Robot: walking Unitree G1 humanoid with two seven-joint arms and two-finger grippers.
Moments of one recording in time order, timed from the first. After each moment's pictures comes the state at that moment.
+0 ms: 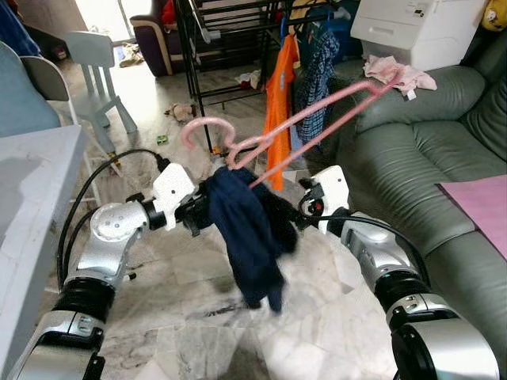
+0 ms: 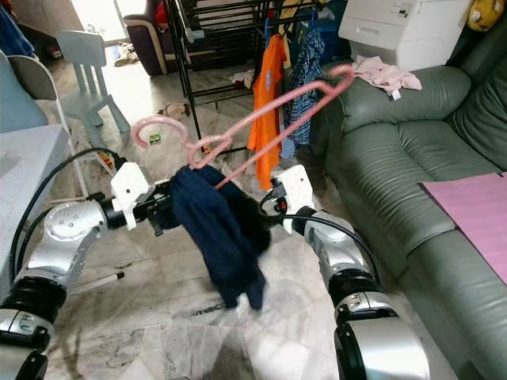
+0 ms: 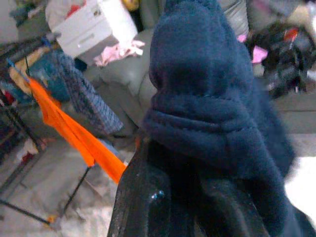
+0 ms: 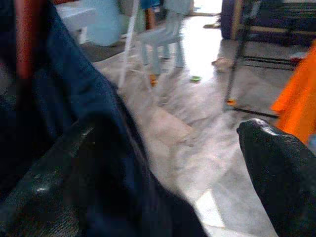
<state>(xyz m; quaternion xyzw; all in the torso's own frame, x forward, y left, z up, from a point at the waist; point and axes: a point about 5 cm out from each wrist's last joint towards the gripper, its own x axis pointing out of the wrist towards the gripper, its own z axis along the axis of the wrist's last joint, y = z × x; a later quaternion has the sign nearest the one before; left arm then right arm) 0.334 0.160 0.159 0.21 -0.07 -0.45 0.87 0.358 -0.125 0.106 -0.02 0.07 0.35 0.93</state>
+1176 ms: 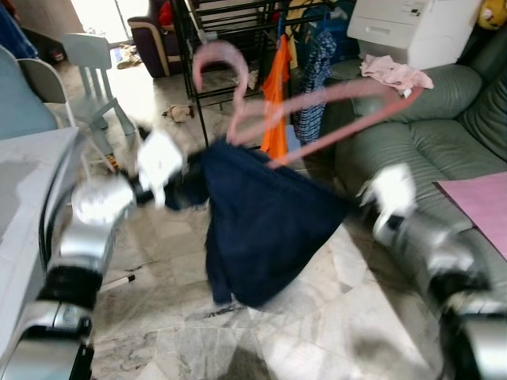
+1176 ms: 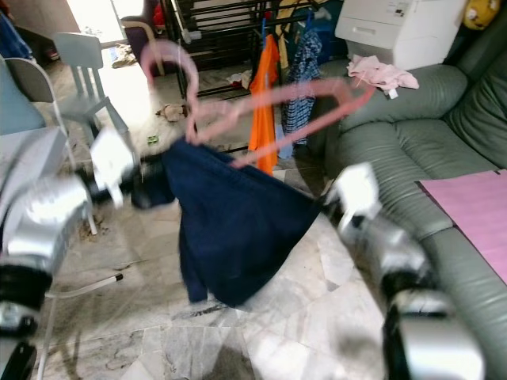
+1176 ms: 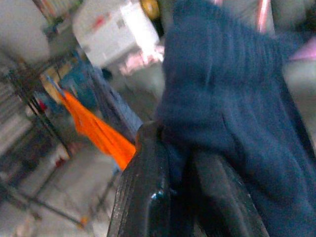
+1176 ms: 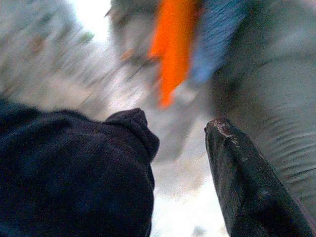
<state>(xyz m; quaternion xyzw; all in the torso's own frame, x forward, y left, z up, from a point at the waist) 0.338 0.179 0.177 0.23 -0.08 -0.40 0.88 0.370 -0.241 0.132 -0.08 0.12 0.10 0.98</state>
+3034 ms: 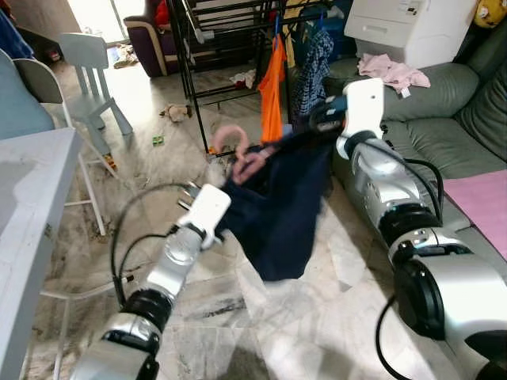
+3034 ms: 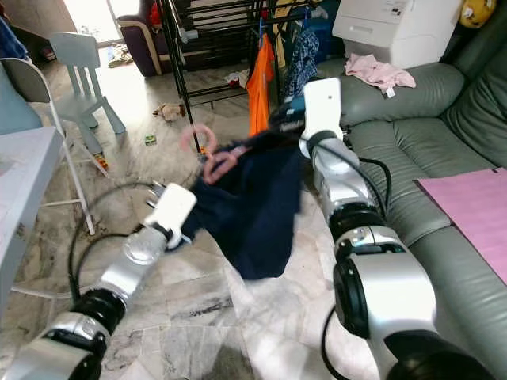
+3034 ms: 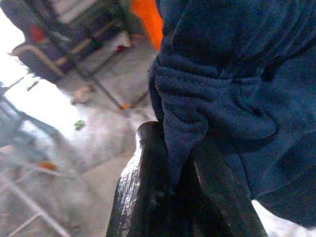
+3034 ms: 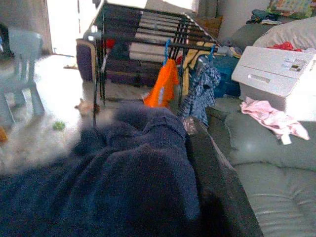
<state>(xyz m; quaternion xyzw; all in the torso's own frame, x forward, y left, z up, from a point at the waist) 0.349 0.124 0.084 0.22 0.08 -0.13 0.96 0.414 -0.150 0.212 -0.10 -0.05 0.06 0.99</state>
